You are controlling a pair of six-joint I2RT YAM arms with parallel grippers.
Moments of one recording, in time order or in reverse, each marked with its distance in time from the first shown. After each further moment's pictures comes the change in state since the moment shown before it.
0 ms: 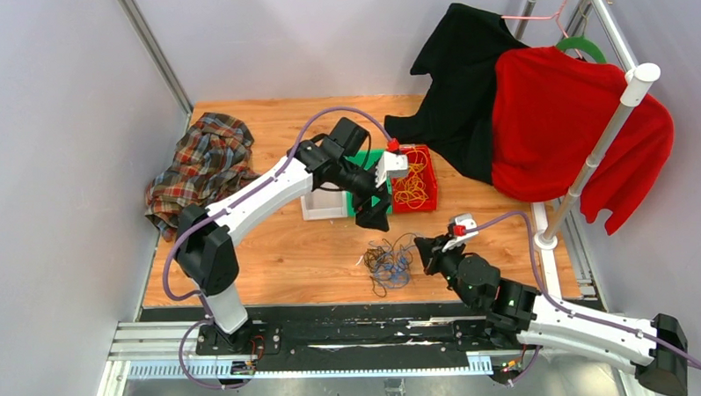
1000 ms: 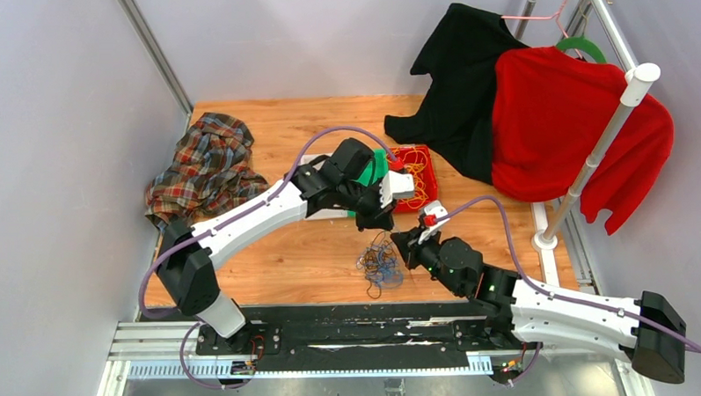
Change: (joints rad) left arm -0.118 -0.123 -0.179 0.142 -0.119 -0.101; right arm -0.022 0.286 0.147 0.179 -0.256 -0.122
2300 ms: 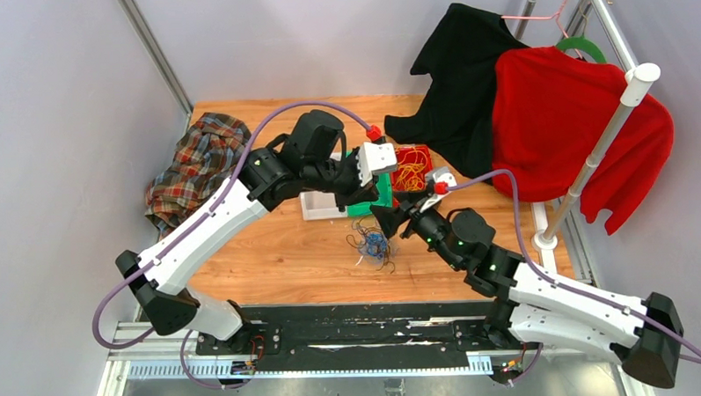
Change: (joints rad) left arm 0.005 -0.168 0.257 -0.241 -0.173 -0.003; right arm -0.113 0.045 0.223 0.058 -0.129 -0.015
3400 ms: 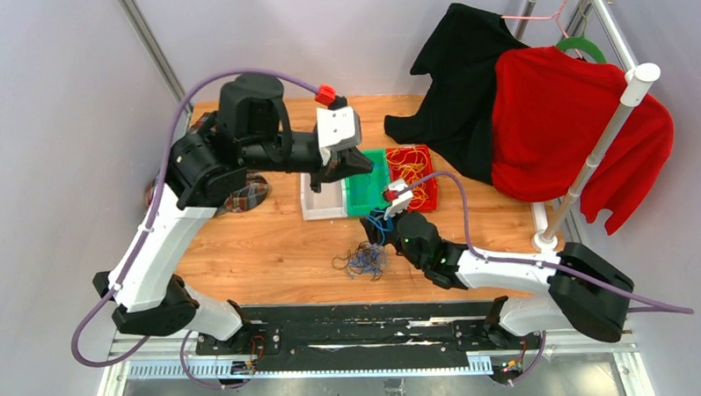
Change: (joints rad) left arm -0.003 -0.027 0.407 -0.182 0.116 0.002; right arm 0.000 0.463 -0.030 0.232 0.064 0.020
